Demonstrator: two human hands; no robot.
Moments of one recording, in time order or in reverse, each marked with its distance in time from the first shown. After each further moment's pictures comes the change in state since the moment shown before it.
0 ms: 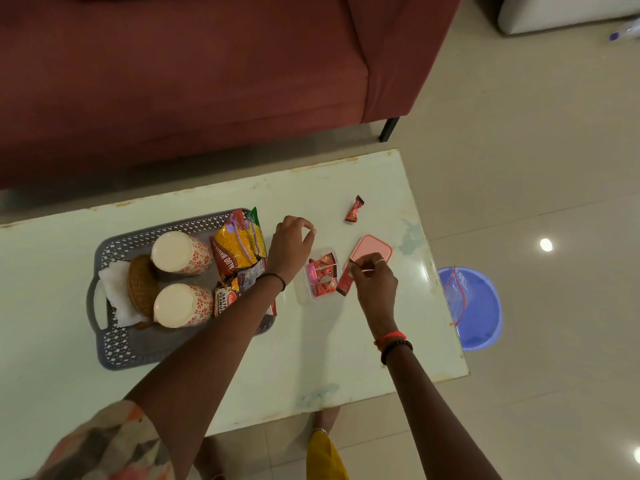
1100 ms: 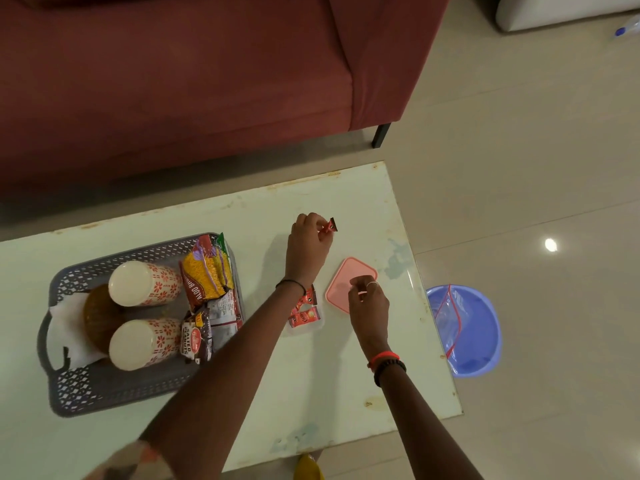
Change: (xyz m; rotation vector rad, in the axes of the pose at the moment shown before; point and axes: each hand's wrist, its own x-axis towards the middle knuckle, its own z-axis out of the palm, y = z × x) left_hand 0.059 0.058 0.060 -0.129 0.112 -0.023; right_hand 0.052 0.033 -0.005 -0.115 -0.017 0.052
